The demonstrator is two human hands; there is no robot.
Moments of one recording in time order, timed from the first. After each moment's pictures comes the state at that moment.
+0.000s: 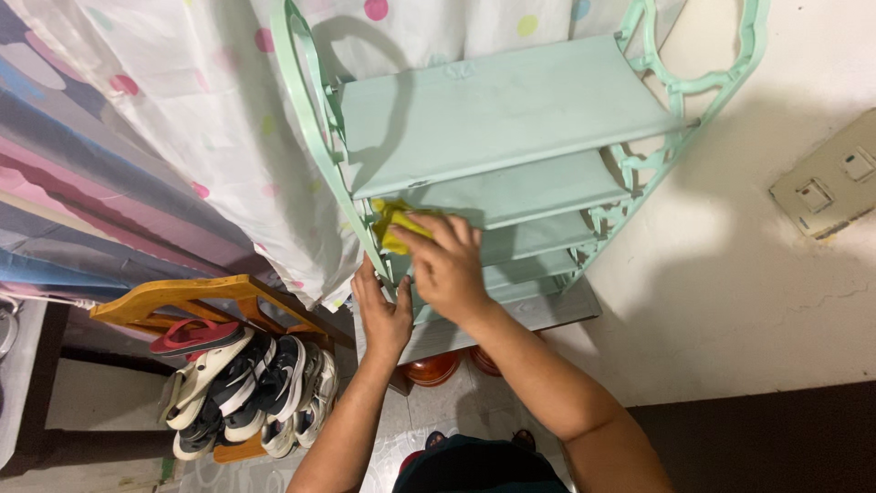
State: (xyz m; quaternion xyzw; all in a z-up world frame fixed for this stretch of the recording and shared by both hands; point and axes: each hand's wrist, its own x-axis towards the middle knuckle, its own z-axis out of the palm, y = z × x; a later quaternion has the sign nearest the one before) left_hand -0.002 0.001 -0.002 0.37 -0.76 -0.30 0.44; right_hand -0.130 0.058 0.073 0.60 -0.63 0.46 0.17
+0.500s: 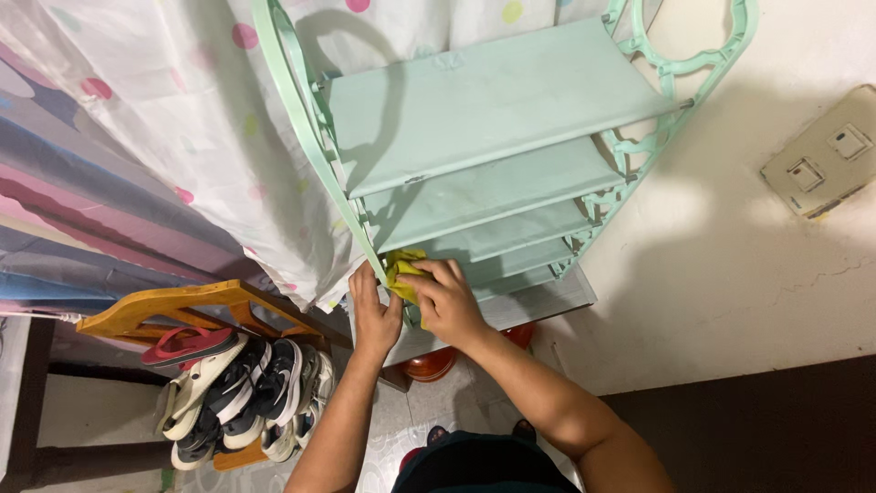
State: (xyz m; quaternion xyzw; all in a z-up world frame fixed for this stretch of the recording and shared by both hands) left_hand 0.011 -0.021 -0.031 0.28 -0.81 -0.28 0.43; right_hand -0.115 0.083 0.000 0.59 -0.65 0.48 0.03
